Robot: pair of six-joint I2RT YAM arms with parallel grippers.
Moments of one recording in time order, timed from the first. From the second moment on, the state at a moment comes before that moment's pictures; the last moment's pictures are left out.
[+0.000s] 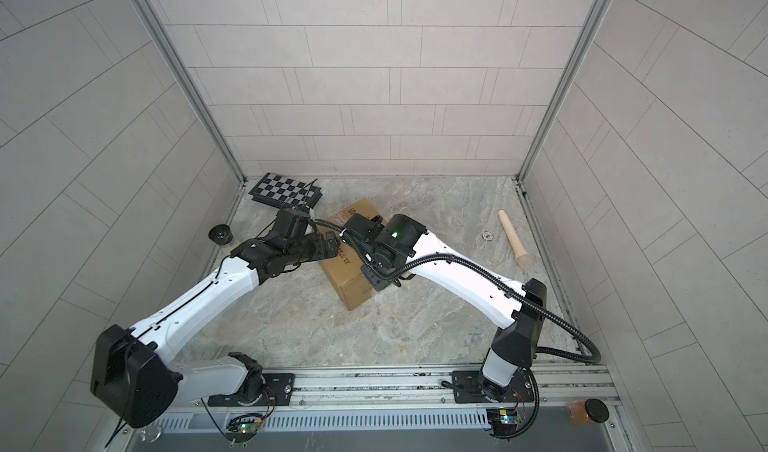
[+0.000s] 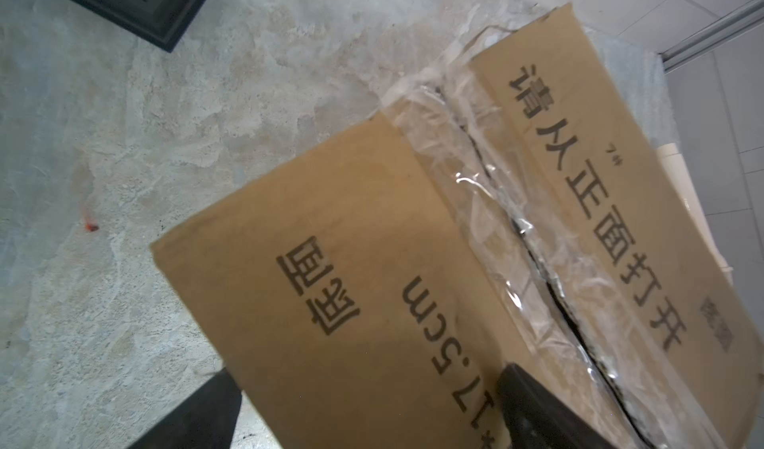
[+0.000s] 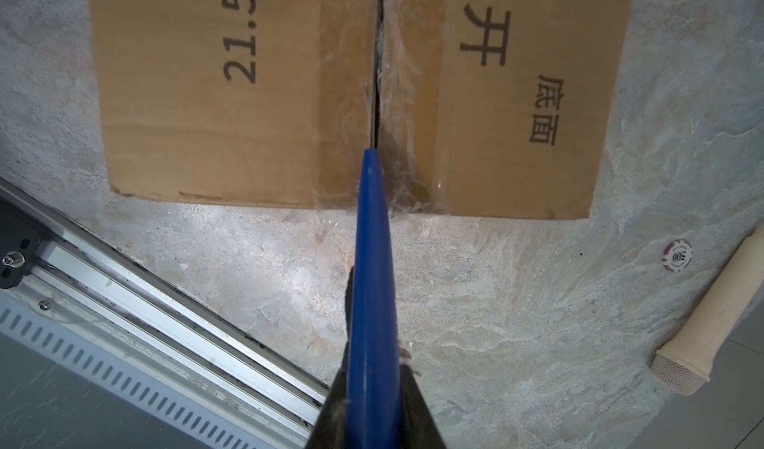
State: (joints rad) left arm -0.47 1.29 1.02 -0.58 -0.04 -0.55; right arm 0.96 1.65 1.77 -1.43 0.20 0.30
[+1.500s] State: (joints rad) left arm -0.45 1.30 0.94 -0.43 -0.13 -0.65; right arm 0.99 1.38 1.46 -1.28 0.21 0.36
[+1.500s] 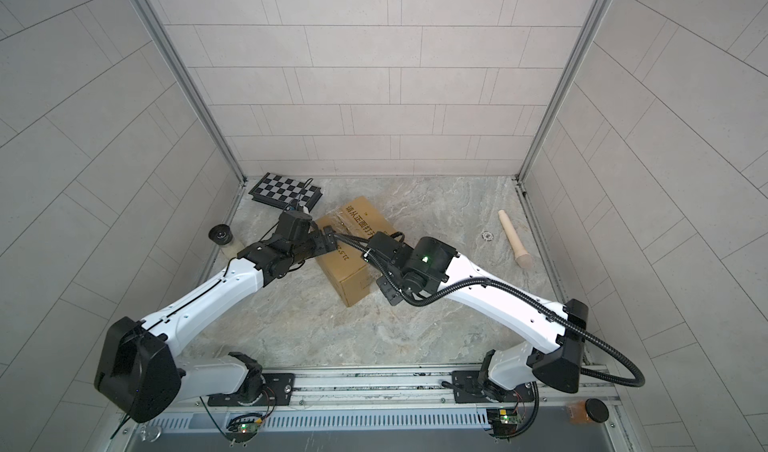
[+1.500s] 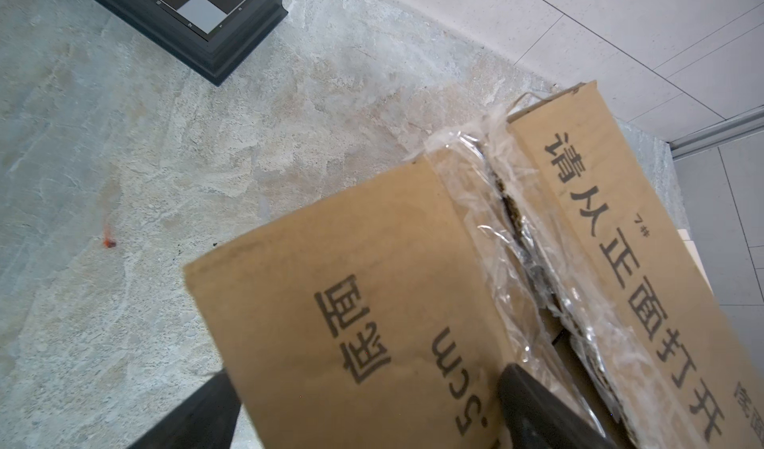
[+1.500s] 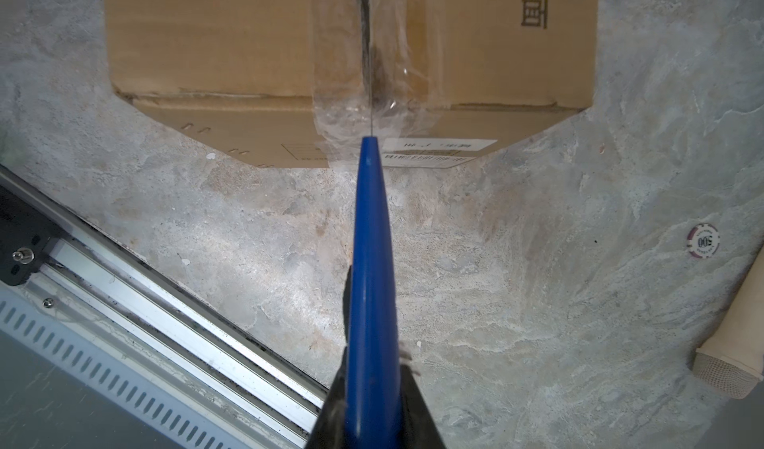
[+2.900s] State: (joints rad) left arm -0.37 1.29 0.90 -0.35 -0.06 -0.65; right arm 0.97 1.47 1.50 -1.29 0.12 0.34
